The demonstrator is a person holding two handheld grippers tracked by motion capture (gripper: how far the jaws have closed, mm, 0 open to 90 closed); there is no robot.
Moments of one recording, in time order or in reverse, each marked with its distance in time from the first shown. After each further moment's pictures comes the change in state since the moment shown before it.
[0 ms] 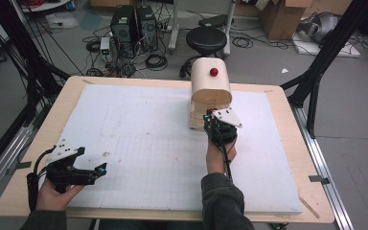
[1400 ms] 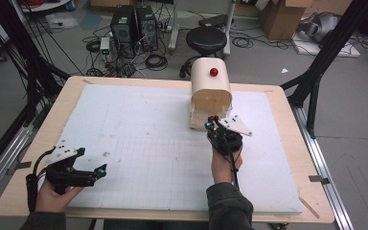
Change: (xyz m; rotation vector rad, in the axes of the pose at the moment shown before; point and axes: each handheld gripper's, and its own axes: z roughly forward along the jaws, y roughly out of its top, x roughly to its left) left arm -0.003 0.000 -0.003 -0.004 -0.011 0.007; right arm -0.008 -0.008 -0.028 0.004 0.098 0.018
